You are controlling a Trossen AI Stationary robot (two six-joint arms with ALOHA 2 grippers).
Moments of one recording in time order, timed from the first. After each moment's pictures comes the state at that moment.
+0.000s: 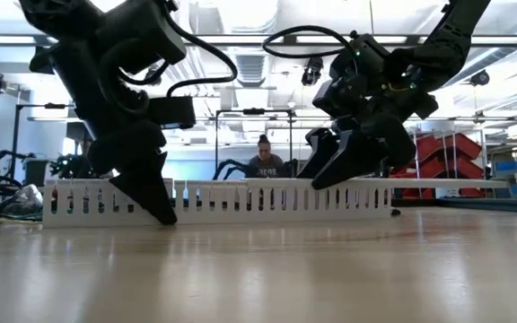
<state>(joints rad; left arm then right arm) -0.23 1.73 0.77 -0.21 -0.34 -0.53 -0.15 1.75 0.68 0.30 -0.31 -0.39</state>
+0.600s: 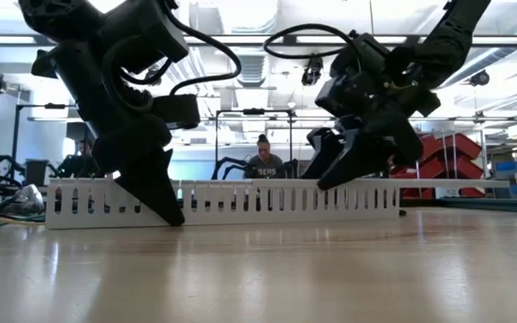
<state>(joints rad) -0.23 1.74 0.77 -0.15 -0.32 -0.52 -0.14 1.75 0.68 0.26 -0.32 -0.40</state>
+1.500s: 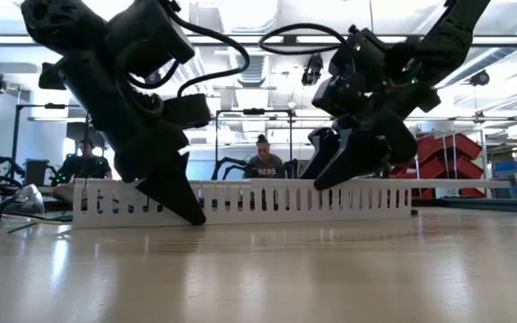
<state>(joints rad) -0.23 1.74 0.76 0.00 -0.37 -0.45 -0.14 1.75 0.69 0.25 -0.26 -0.33</state>
